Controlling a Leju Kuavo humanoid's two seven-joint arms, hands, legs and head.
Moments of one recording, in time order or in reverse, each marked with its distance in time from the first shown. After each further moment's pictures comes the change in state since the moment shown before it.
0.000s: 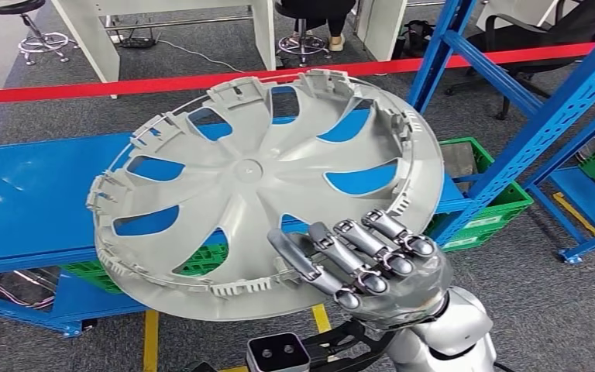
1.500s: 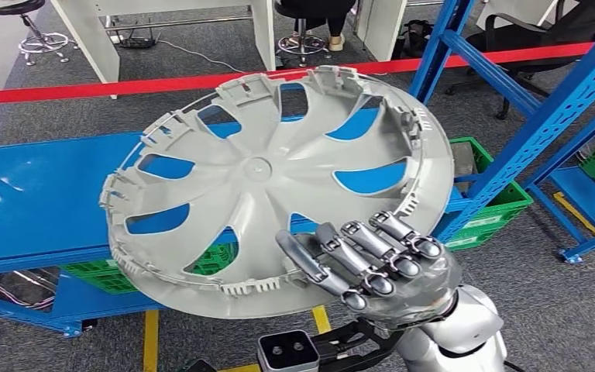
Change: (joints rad) left arm -0.001 -0.005 -0.023 0.000 0.083 -0.013 -0.039; right arm -0.010 -0.041 -0.016 -0.014 0.000 0.000 -0.009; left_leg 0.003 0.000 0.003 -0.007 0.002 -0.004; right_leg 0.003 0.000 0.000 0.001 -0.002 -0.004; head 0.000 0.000
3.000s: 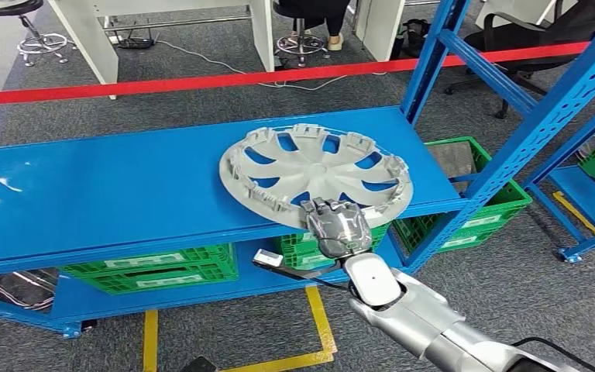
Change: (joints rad) left arm -0.017 0.008 -0.109 0.001 0.132 -0.058 0.010; right arm -0.344 -0.286 0.376 1.003 -0.002 0.107 1.084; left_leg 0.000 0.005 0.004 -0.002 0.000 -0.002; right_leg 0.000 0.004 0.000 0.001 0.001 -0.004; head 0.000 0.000
